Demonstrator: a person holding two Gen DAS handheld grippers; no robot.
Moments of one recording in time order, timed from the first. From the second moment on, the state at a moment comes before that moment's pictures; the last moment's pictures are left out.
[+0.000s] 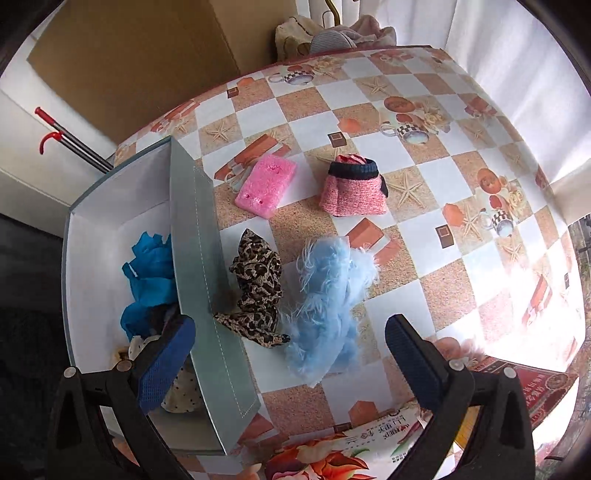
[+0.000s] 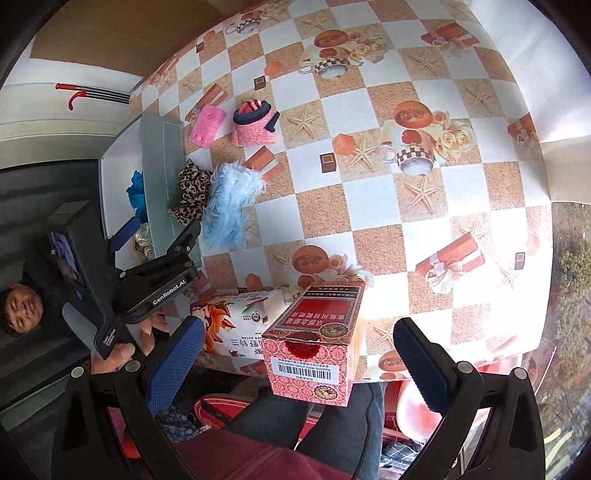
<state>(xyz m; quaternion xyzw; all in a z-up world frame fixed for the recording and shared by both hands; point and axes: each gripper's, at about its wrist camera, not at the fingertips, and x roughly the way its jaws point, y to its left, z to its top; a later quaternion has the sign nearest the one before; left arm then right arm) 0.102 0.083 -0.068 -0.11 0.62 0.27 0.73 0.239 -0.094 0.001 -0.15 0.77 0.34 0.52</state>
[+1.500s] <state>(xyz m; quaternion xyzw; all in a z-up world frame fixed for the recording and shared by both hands) 0.093 0.111 -0.164 -0.22 0.68 0.29 0.64 0.240 -0.034 -0.145 -0.26 0.74 0.40 0.47</state>
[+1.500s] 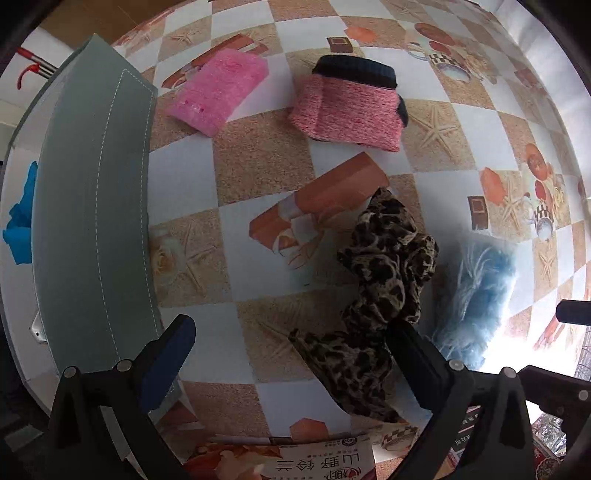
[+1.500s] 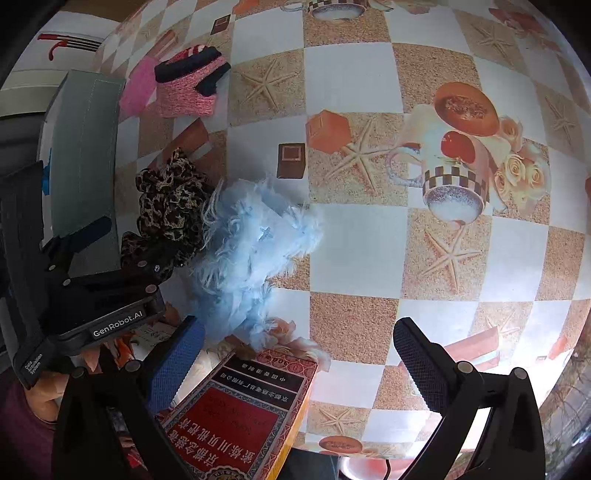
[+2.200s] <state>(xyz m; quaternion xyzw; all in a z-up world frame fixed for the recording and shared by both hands) 0.094 0.106 -0.113 -0.23 0.63 0.32 0.67 0.306 -0.089 -0.167 -0.30 0.71 0.30 0.57</state>
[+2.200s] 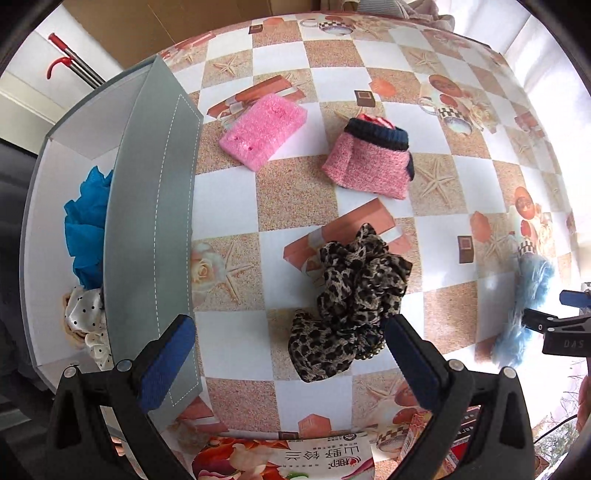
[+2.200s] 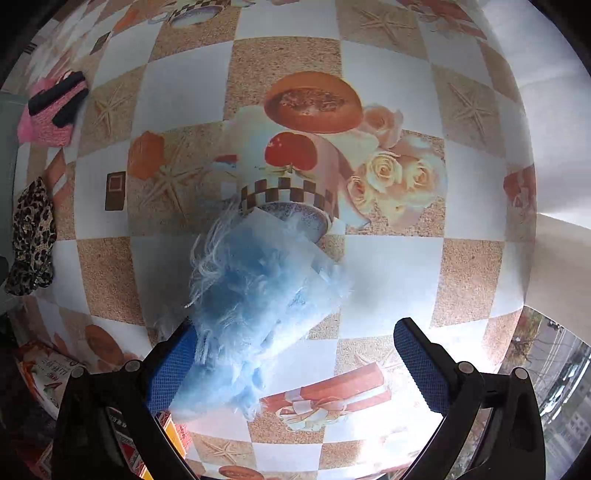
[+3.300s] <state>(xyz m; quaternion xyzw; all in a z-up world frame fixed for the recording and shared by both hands) 0.150 0.075 -0.179 -0.26 0.66 0.27 0.65 0.276 -0.072 -0.173 -0.30 0.68 0.29 0.60</state>
